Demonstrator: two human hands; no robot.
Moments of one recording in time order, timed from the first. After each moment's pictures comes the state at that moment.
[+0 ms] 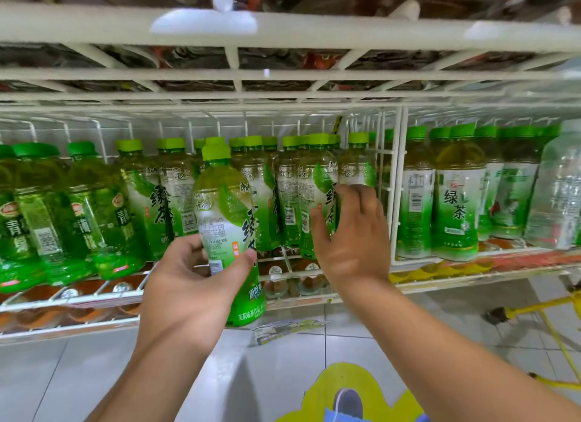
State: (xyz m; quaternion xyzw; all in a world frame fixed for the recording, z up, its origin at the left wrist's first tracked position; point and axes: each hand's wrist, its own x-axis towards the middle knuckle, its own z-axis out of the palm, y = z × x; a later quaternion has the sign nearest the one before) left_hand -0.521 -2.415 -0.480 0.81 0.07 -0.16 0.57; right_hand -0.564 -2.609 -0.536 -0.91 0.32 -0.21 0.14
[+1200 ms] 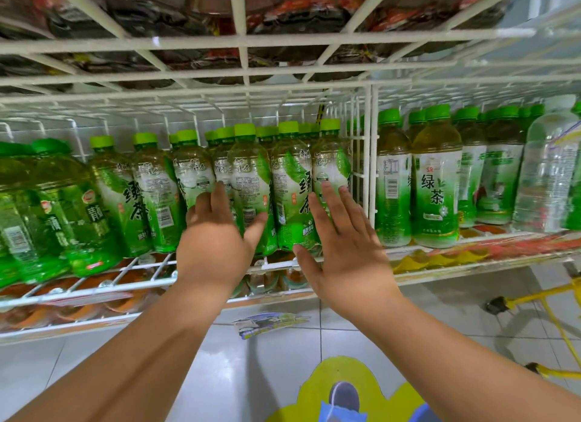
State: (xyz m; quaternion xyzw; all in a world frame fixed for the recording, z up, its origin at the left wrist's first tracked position) left_hand -0.490 -2.482 -0.547 0.96 -0.20 0.01 0.19; right_hand -0.617 -2.630 -0.529 -0.98 0.19 0.02 0.11
